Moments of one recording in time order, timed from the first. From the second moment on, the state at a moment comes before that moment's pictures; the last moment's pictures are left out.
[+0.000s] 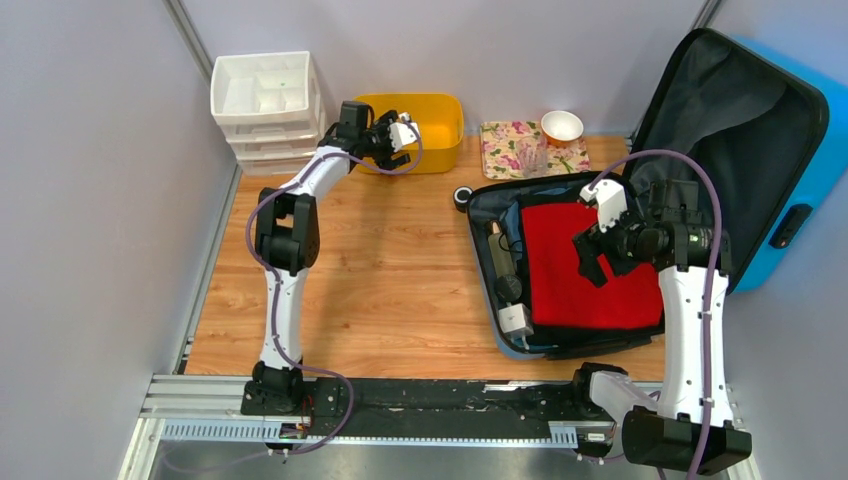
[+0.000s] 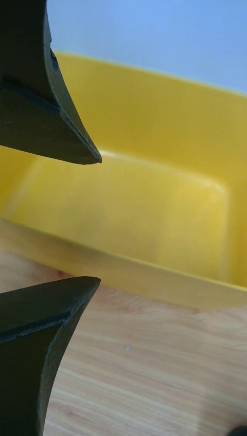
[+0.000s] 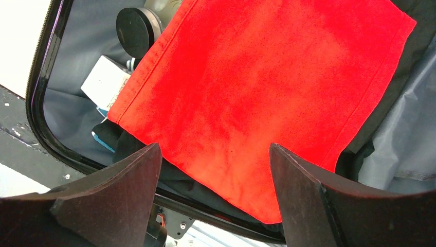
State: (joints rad) left arm -0.25 2.30 1.99 -0.24 0.57 0.98; right arm -0.15 1.05 1.34 -1.31 -0.39 -0.70
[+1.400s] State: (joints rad) left arm -0.60 1.46 1.16 -0.53 -0.07 -0.37; right arm -0.15 0.93 1.28 -1.30 -0.39 -0.47
